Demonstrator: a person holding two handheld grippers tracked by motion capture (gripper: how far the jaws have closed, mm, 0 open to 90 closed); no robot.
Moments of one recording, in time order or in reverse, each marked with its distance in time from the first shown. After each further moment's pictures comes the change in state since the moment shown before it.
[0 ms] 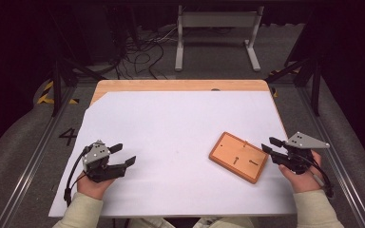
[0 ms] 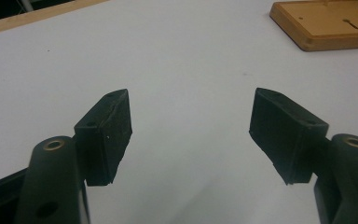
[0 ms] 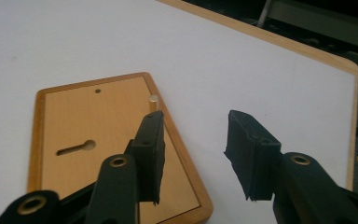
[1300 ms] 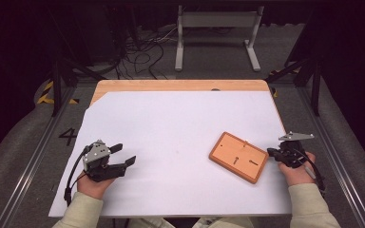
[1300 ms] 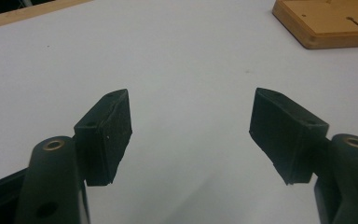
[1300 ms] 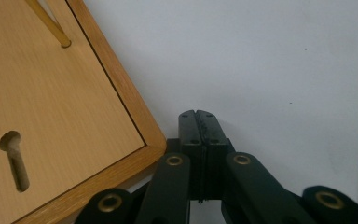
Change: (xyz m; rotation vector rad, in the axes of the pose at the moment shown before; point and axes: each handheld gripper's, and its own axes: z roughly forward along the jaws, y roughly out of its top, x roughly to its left) left arm 0.002 -0.001 0.002 0.011 0.000 -0.007; right arm -0.025 -0.030 0.039 0.335 -0.061 0.193
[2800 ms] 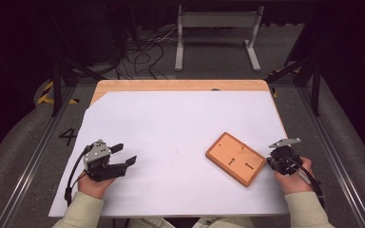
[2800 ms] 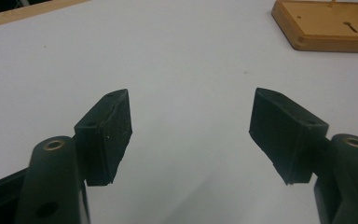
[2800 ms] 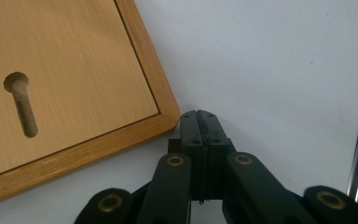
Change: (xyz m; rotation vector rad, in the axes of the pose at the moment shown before) left arm 0.000 0.000 0.001 -0.001 -0.007 -0.004; right arm 0.040 0.001 -0.014 0.173 -0.120 -0.098
